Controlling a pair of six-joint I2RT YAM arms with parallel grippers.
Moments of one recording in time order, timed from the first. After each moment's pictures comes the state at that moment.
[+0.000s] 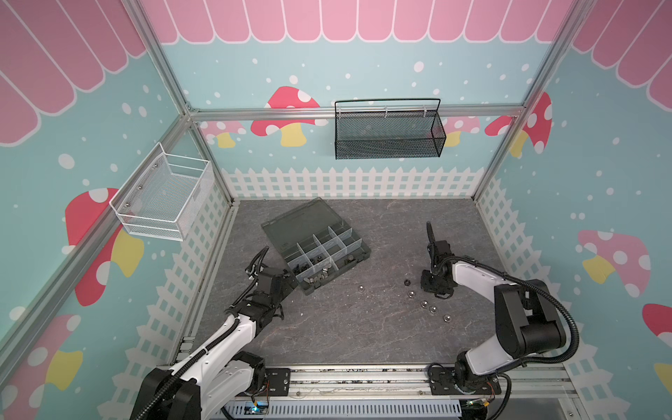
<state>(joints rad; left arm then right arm) -0.29 0.99 0.41 -0.21 -0.23 -0.98 0.16 1.57 0.83 -0.60 0.04 0.36</state>
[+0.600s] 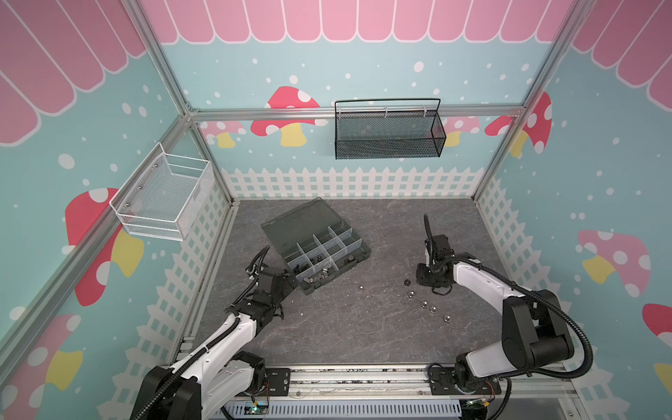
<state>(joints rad) -0.29 1.00 0.41 -0.22 -0.23 -0.97 0.26 1.48 0.92 -0.62 0.01 0.36</state>
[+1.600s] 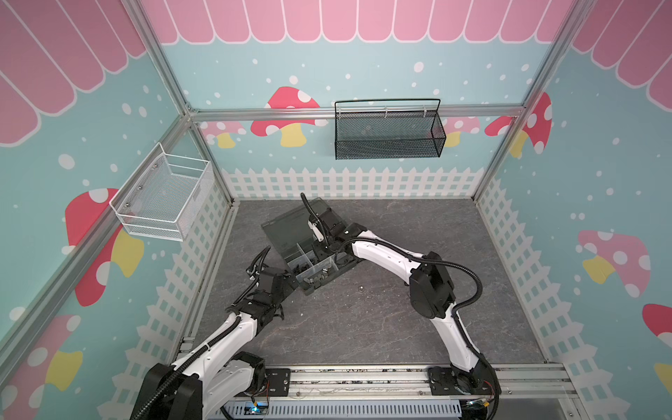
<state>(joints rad) -0.29 1.02 0.41 -0.22 -0.23 -0.97 0.84 2.31 2.09 -0.69 0.02 0.20</state>
